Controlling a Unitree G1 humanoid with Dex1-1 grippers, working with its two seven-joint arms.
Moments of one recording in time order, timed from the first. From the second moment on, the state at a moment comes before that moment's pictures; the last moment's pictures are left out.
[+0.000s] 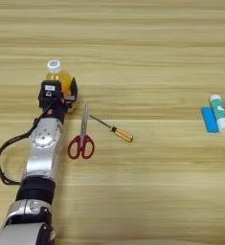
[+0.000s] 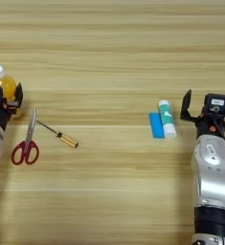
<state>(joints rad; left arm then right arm) -0.32 0.09 0.12 0.41 -0.05 -0.20 -0.03 -0.14 -0.24 -0.30 0.10 0.00 0.00 -0.11</state>
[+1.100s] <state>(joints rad) -0.40 -0.08 -0.23 0.24 -0.13 0.08 -0.44 -0.15 -0.23 -0.26 0.11 -0.02 0.01 -0.13</state>
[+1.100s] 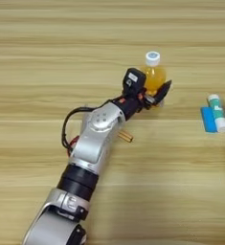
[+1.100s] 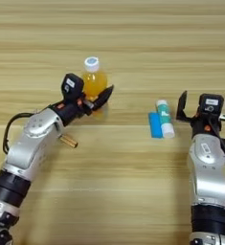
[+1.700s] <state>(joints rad) -0.43 -0.08 -0.22 0.57 -0.04 -0.16 -0.40 -0.15 -0.22 -0.26 0.09 -0.02 0.02 -0.13</state>
